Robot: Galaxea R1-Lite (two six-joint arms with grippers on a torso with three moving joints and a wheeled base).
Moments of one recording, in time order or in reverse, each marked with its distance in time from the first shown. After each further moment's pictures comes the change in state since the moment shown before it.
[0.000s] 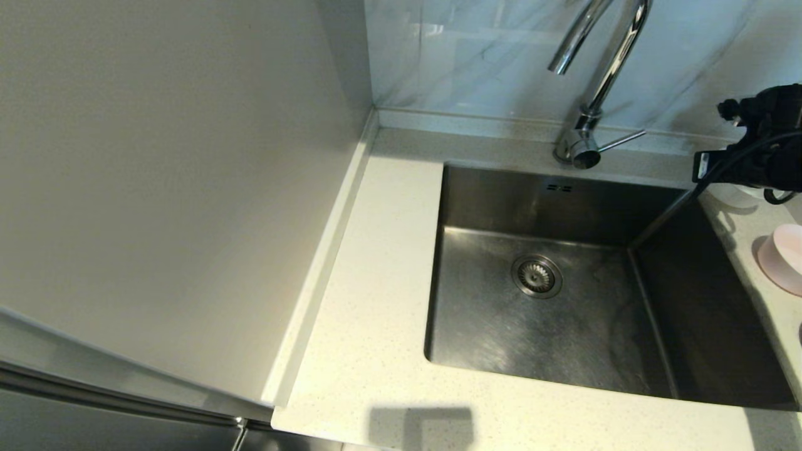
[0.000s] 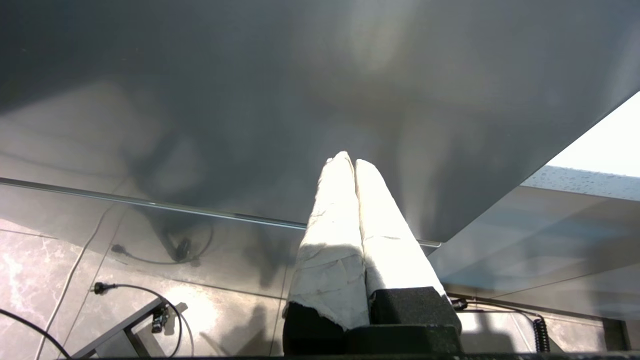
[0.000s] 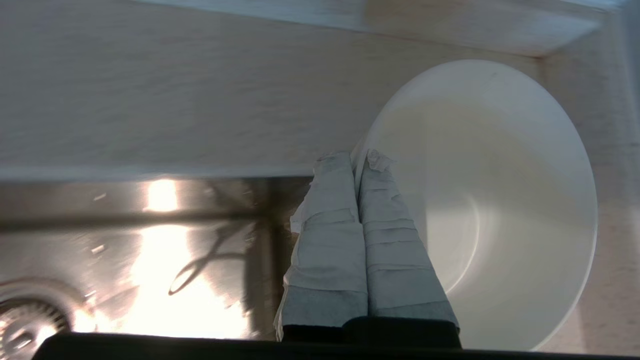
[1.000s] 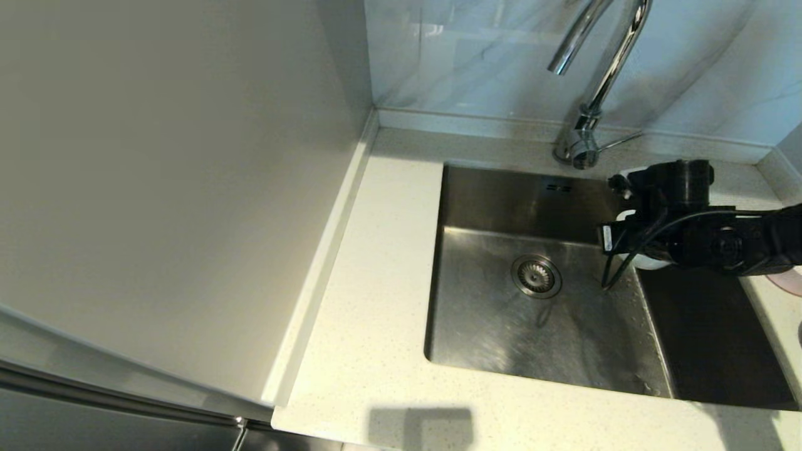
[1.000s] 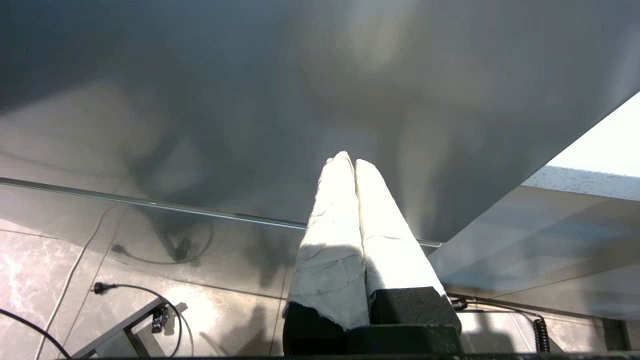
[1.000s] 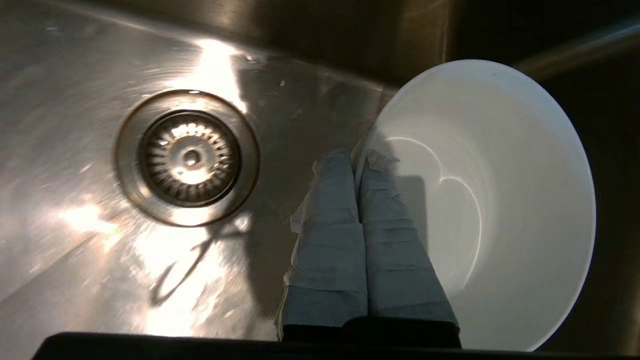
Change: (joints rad) left arm 0.000 0.000 0.000 0.000 0.001 0.000; right arm 0.330 -0.144 0.672 -0.350 -0.142 0.005
